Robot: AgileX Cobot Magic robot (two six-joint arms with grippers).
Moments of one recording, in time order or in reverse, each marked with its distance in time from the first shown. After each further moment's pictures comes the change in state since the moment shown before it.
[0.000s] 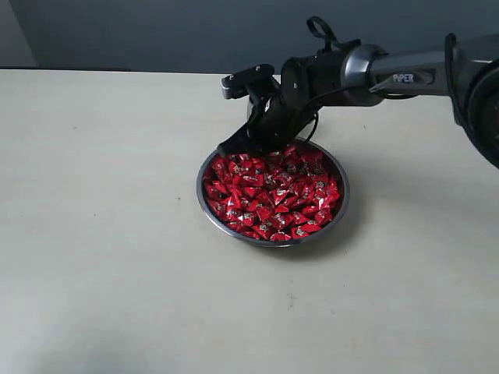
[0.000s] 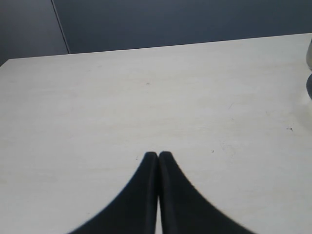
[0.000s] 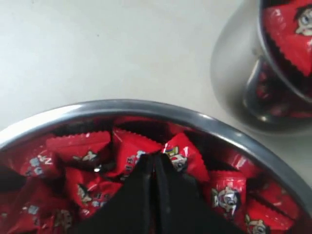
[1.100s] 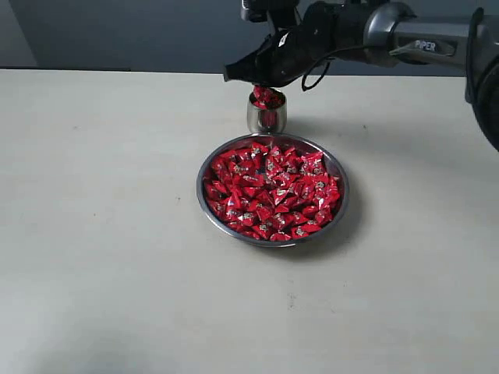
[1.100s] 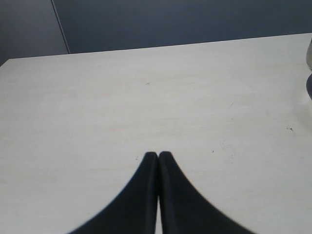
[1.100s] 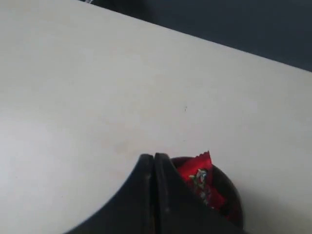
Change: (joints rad) left arm 0.000 0.000 0.000 0.000 0.000 0.000; right arm -0.087 0.032 -0.214 0.072 -0.114 0.025
